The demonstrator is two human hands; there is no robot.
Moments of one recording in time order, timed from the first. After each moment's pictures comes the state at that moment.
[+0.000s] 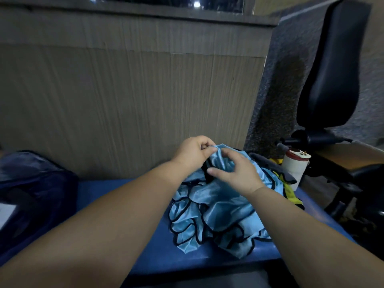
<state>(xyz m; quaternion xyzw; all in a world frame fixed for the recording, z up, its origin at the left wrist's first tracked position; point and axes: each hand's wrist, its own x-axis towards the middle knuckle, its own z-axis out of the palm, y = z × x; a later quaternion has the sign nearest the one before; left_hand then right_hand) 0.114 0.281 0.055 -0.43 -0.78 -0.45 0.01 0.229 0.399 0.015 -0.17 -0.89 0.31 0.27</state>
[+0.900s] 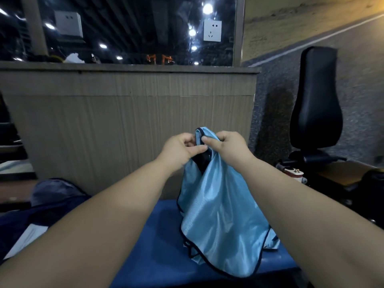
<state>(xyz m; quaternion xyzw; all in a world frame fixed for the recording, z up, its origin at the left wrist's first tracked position) 0.140 0.196 0.135 -0.42 -0.70 -0.59 -0.01 0.237 0.324 0.145 -0.12 -0.83 0.42 0.34</state>
